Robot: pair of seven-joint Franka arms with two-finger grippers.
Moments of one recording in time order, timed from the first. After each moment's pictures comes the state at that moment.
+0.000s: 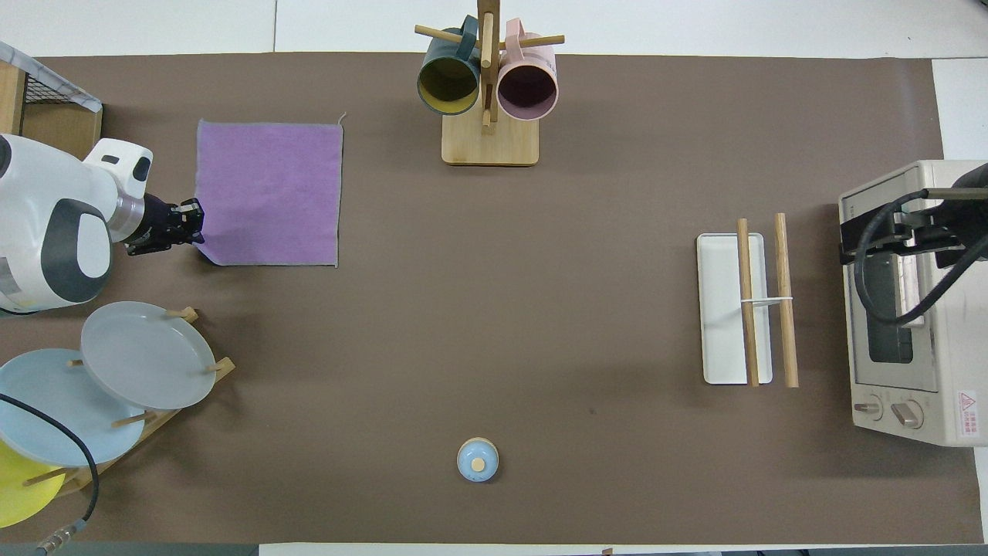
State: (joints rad) left arm 0.18 0.36 -0.15 -1.92 -0.02 2.27 -0.38; right arm -0.03 0.01 0.07 -1.52 -0.02 1.41 0.11
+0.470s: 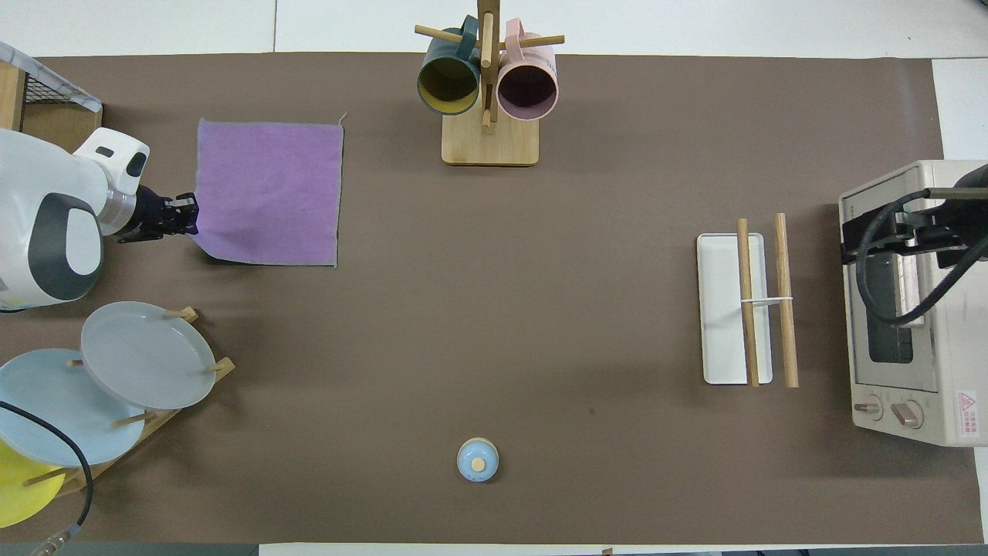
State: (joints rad) left arm 0.17 0.31 -0.16 -1.89 -0.02 2.25 -0.21; right arm -0.03 0.01 0.07 -1.52 -0.02 1.41 0.11
